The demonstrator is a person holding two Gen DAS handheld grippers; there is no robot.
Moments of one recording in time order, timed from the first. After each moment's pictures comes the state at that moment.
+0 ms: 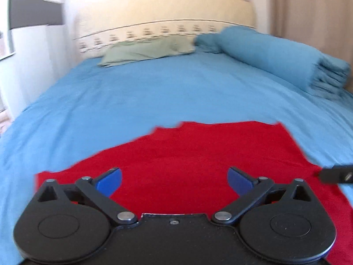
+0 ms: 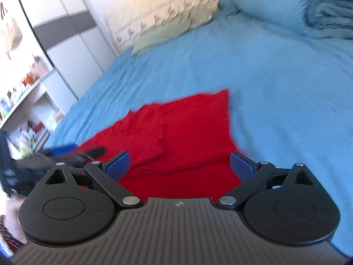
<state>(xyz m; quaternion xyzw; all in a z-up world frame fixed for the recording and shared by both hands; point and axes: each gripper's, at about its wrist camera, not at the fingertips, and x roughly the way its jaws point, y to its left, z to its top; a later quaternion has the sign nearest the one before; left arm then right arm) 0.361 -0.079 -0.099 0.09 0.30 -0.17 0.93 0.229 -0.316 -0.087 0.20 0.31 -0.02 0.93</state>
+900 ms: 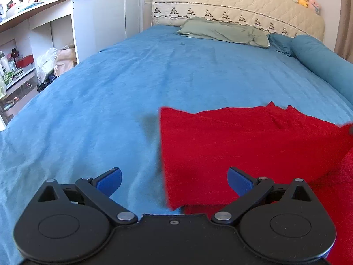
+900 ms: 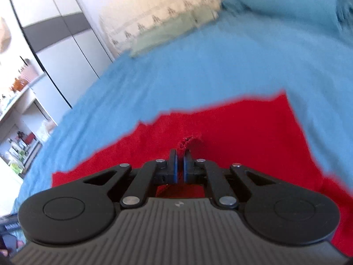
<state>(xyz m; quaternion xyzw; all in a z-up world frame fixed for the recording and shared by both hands) 0.369 0.086 -0.124 0.00 0.36 -0.05 0.93 0.334 -0.260 -0.103 0.21 0.28 -0.05 0.94</state>
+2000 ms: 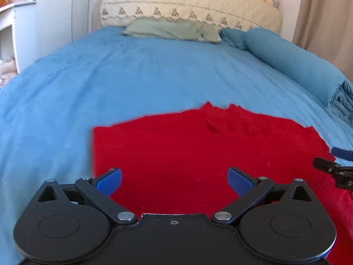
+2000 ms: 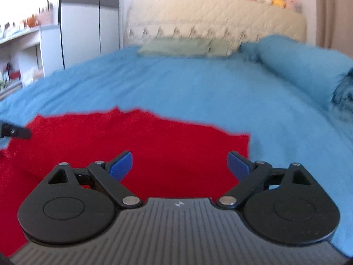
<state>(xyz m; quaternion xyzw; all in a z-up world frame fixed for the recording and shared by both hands) 0.415 0.002 -0.141 0.00 0.36 -0.18 0.91 0.308 -0.263 -0.135 -0.02 0.27 -0.06 0.96</state>
